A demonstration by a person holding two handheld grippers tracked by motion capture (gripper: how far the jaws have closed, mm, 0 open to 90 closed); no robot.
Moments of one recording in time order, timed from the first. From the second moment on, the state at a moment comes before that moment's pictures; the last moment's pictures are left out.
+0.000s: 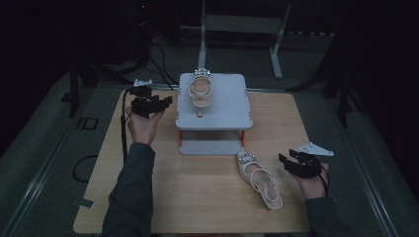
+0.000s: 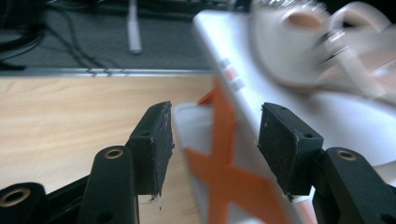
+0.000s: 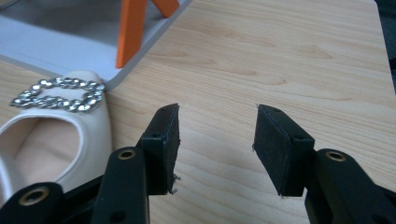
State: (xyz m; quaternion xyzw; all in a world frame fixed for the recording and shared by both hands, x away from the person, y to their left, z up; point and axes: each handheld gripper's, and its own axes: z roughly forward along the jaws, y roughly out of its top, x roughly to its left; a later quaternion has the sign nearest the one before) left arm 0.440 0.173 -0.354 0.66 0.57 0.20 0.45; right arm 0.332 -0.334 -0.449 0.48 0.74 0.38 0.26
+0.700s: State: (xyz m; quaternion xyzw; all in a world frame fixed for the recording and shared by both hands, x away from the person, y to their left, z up) left arm 0.431 0.189 -0.466 0.66 0.61 0.20 0.39; right arm 0.302 -0.307 -0.430 0.44 0.76 0.42 0.22
